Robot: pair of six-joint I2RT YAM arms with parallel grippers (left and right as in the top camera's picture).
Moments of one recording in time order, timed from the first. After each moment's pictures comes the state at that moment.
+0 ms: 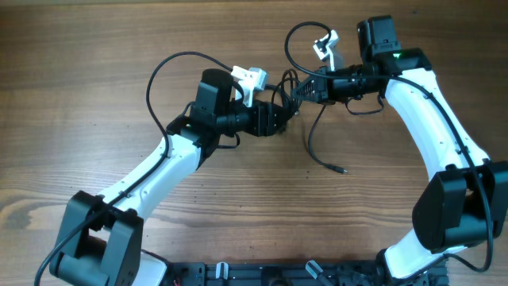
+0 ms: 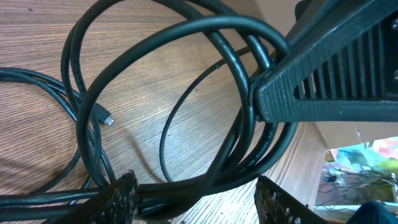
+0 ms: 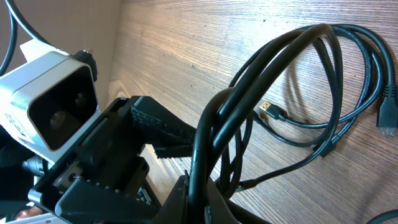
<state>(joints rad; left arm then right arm) -0.44 1.60 0.94 0.02 0.65 -0.41 0.16 1.79 1.48 -0.89 -0.91 0.08</state>
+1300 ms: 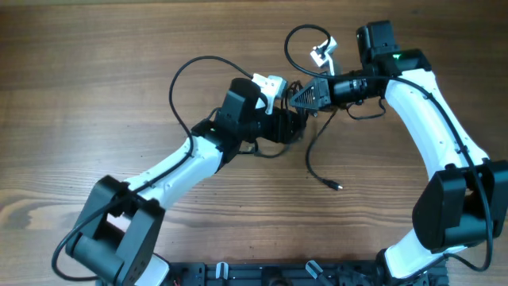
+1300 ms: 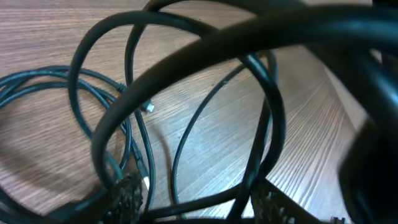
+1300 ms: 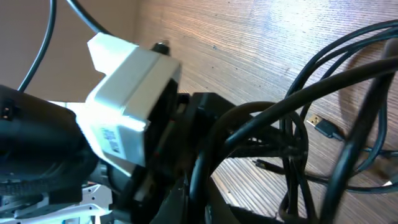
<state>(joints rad) -0.57 1.68 0.95 0.09 0.47 -0.42 0.16 1.79 1.47 -0.97 -1.00 0.02</state>
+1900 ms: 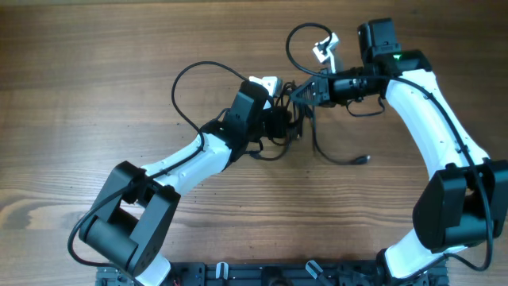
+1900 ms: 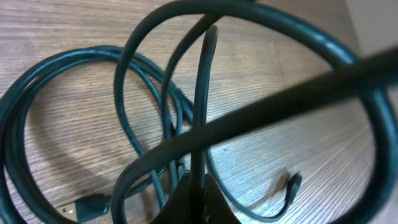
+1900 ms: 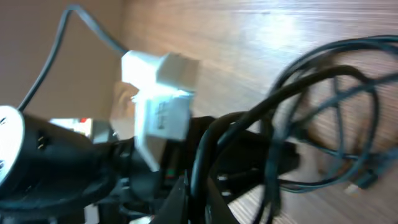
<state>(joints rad) -0.59 1.77 0.97 0.09 0.28 -0.56 0.14 1.79 1.46 -0.88 -0.91 0.10</state>
